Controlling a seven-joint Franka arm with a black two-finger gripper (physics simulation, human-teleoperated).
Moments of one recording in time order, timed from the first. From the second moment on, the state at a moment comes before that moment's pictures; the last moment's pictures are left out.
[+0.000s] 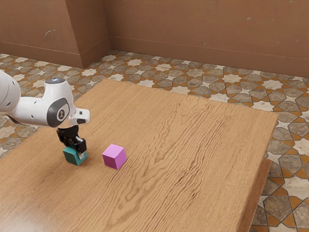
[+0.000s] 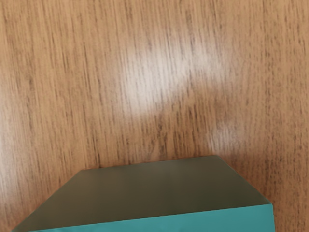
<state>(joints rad) 0.24 0.34 0.06 -2.08 0.03 2.38 0.39</state>
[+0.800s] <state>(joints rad) 0.24 0.29 0.05 -2.06 0.04 2.38 0.38</state>
